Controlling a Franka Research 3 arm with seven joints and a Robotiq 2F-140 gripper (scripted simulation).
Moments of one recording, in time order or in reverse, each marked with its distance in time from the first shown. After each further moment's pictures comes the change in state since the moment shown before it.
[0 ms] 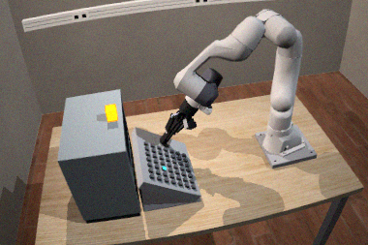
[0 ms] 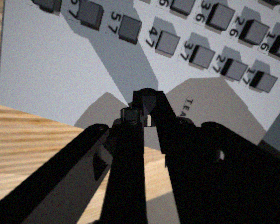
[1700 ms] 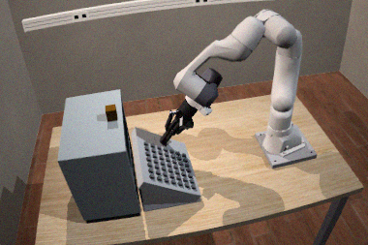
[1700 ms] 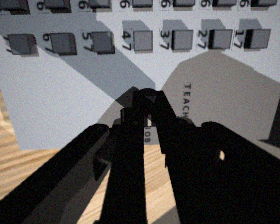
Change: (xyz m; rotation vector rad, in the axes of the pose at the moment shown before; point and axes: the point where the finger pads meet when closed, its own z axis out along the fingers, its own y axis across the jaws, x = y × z) arm 0.000 0.000 0.000 0.004 -0.004 0.367
